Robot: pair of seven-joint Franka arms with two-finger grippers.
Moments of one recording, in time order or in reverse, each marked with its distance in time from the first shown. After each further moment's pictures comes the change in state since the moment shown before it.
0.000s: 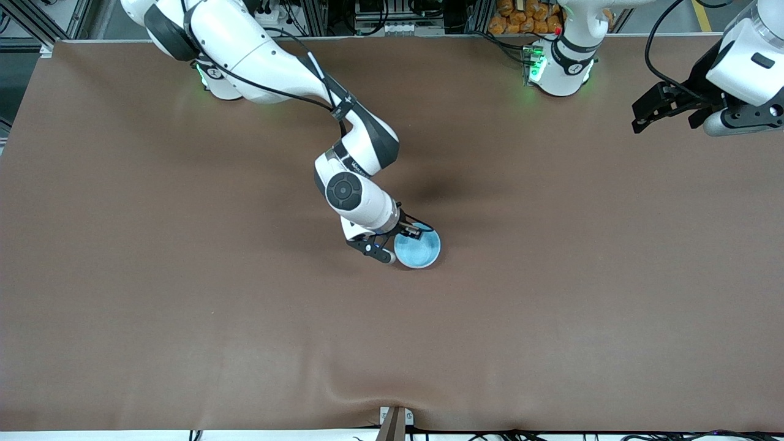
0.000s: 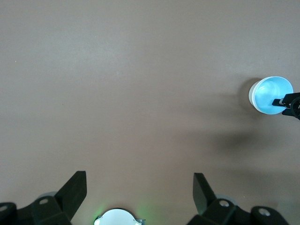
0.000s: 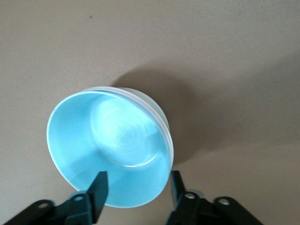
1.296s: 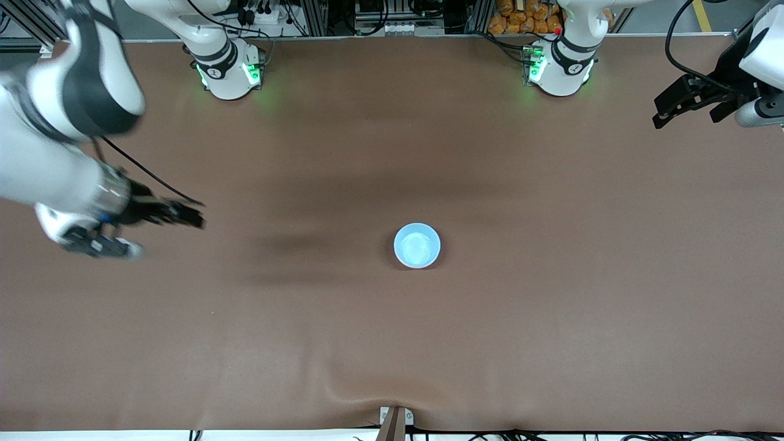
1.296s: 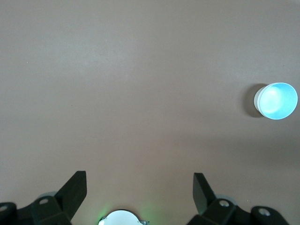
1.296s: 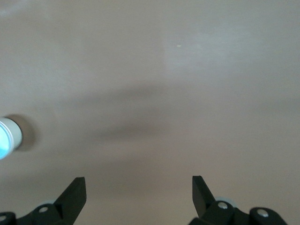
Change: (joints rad) left arm 0.038 -0.022 0.012 0.004 0.003 -0.006 0.029; right arm -0.624 -0.683 -0.032 -0.256 -0.165 -0.651 -0.822
